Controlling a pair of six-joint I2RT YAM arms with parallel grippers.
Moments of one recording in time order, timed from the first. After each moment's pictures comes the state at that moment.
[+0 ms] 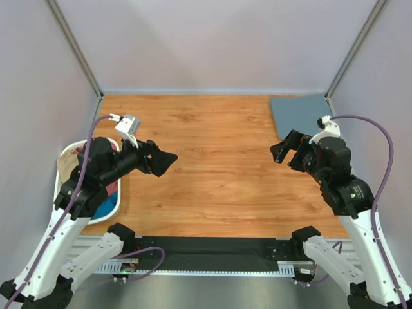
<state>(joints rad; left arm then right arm) -0.48 0.73 1.10 -0.59 0.28 -0.33 0.33 0.75 1.09 -0.77 0.07 0.54</state>
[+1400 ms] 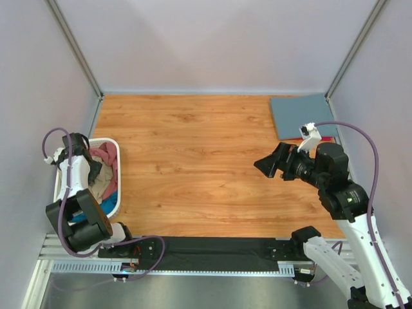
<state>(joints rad) 0.48 1.32 0.93 -0.73 -0.26 -0.77 0.33 0.70 1.01 -0.72 -0.33 0.53</state>
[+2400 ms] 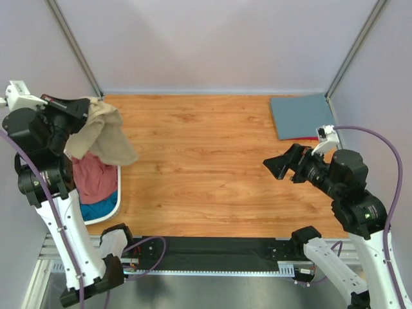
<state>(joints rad) 0.41 0.96 1.59 -0.72 0.28 -0.73 0.33 0.64 1.12 -0.81 -0.25 0.54</state>
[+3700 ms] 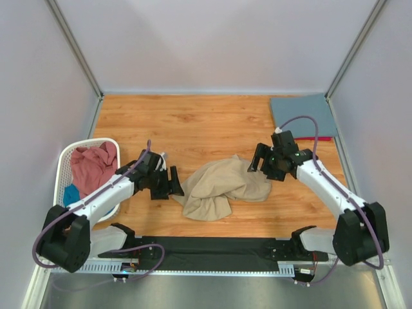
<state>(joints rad) -0.42 1.17 0.63 -0.54 0.32 -0.60 0.33 1.24 0.86 -0.63 -0.12 0.63</state>
